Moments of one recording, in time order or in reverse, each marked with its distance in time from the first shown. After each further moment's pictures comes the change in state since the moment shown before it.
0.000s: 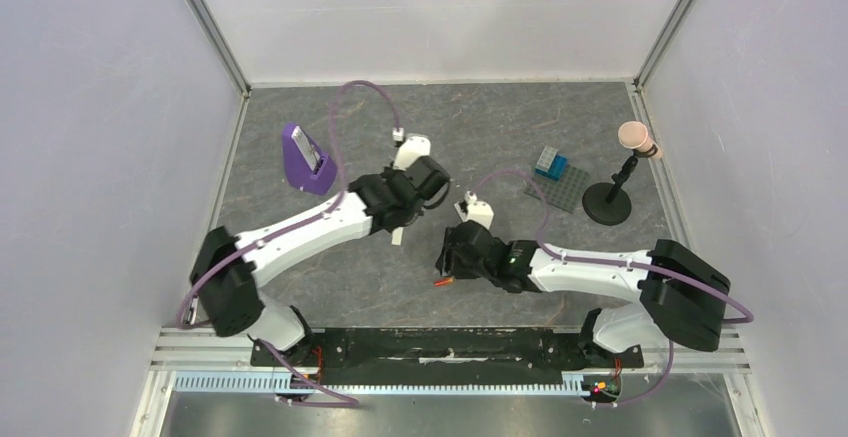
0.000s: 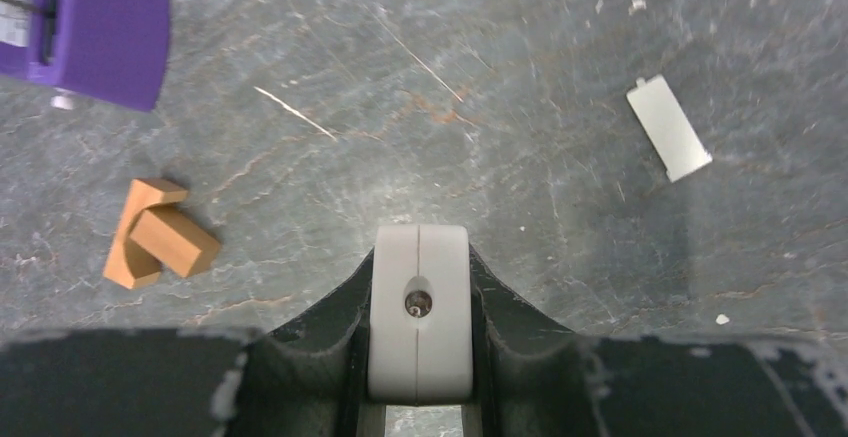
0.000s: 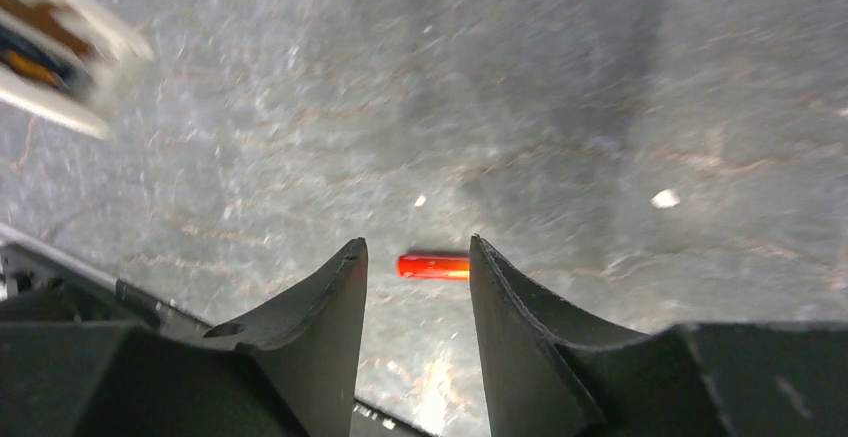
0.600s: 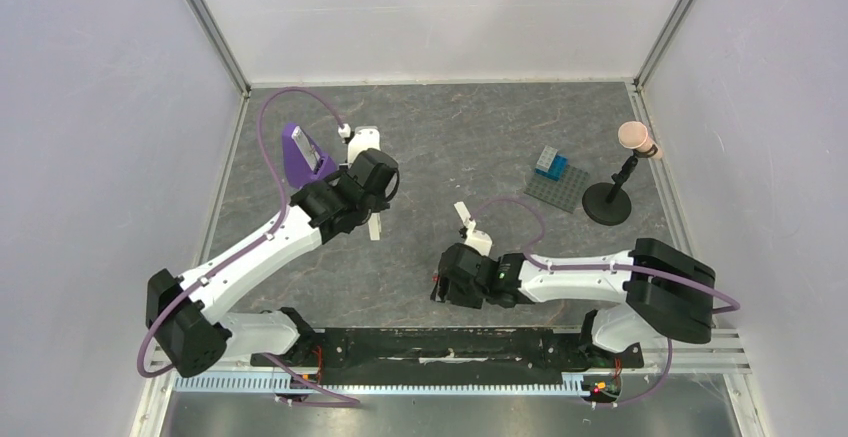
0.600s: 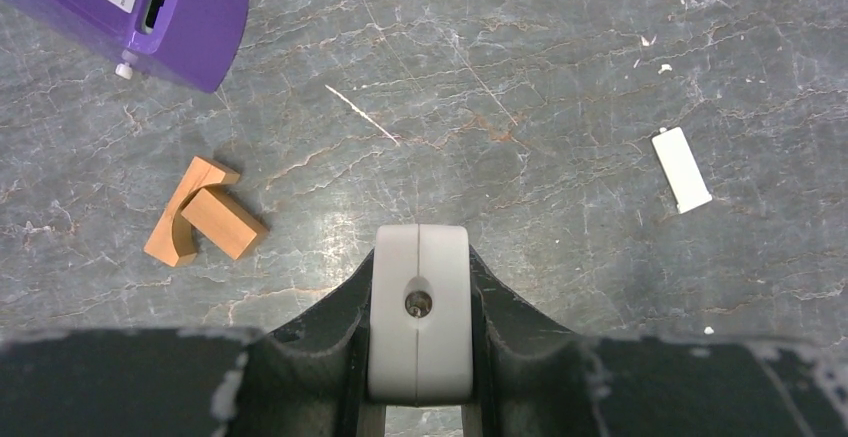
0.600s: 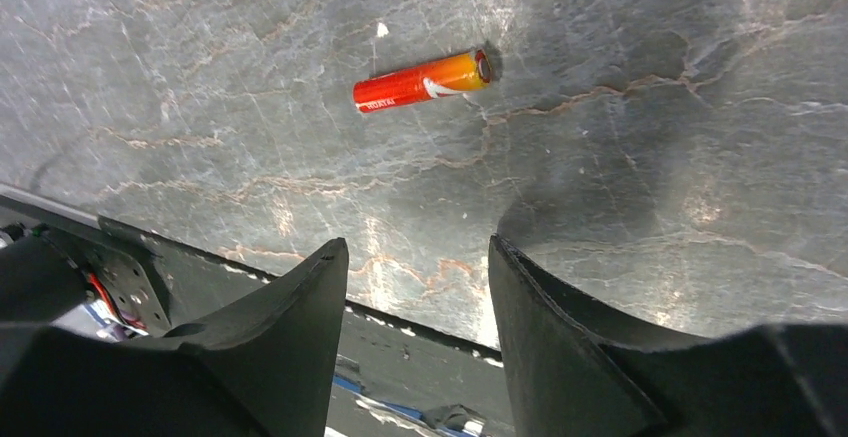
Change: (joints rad) left arm 0.173 -0.306 -0.142 0.029 0.087 0.003; right arm 0.138 0.066 0.008 -0.141 -0.110 0.302
